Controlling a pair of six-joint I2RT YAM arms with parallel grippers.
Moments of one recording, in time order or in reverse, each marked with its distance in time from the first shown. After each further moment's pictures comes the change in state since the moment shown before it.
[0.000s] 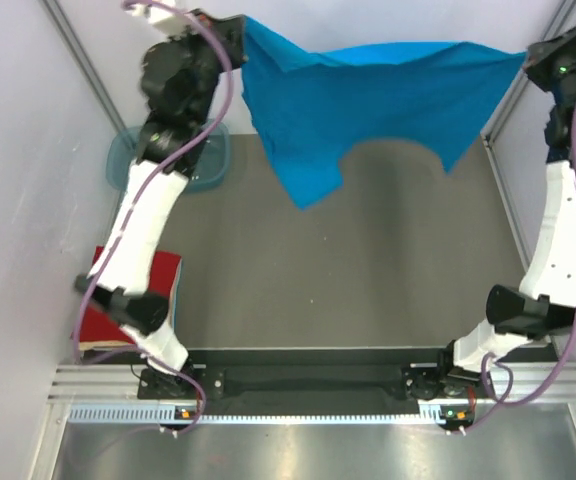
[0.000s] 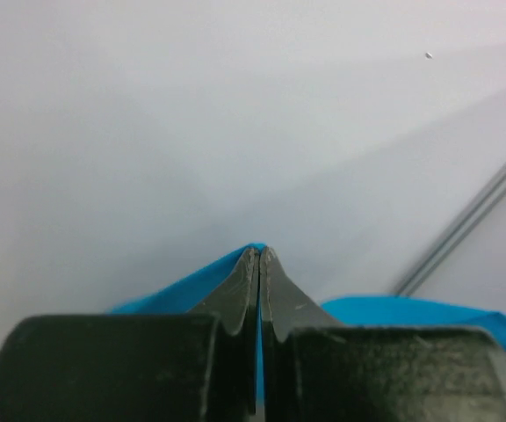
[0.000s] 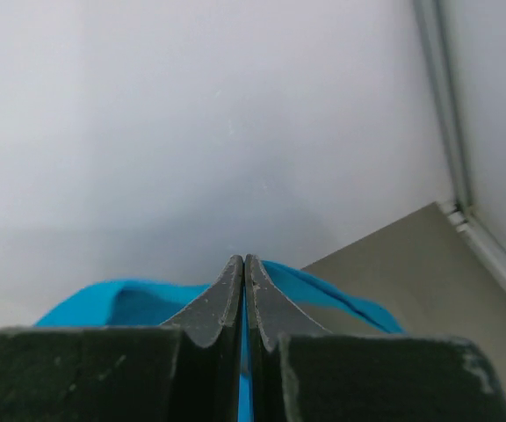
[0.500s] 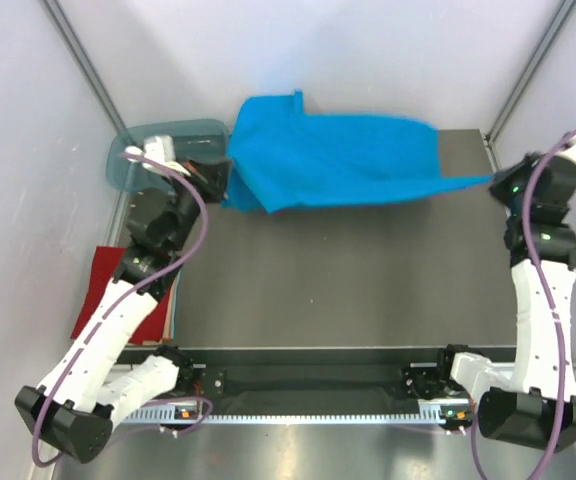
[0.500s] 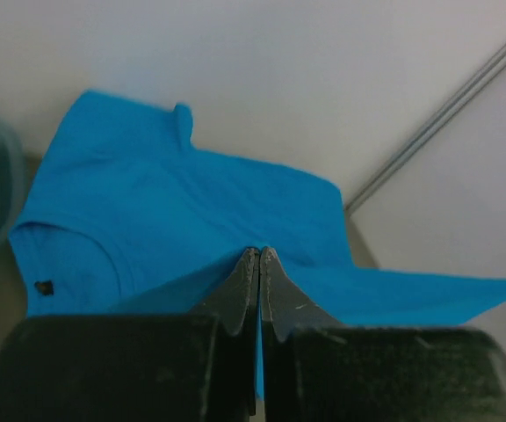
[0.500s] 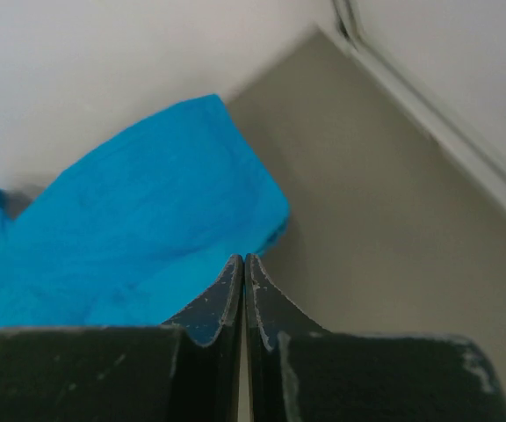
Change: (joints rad) left arm 0.000 -0.864 -1.239 0.284 0.077 -0.082; right arm -0.040 -0.663 -1.010 0.185 0.094 -0.051
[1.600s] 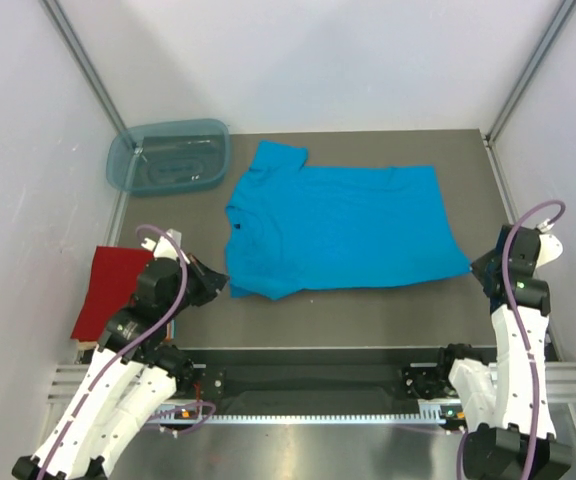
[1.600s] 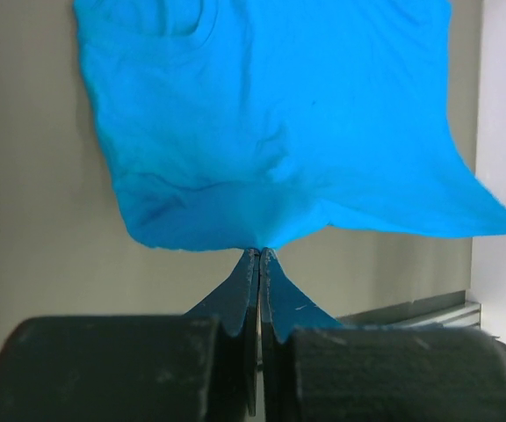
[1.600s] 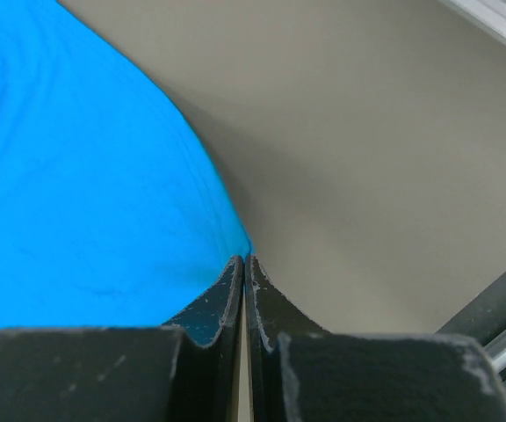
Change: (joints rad) left arm -0.002 -0.460 -0.438 -0.769 0.110 -0.309; right arm -0.042 -0.247 -0.526 -0.319 0.161 0.163
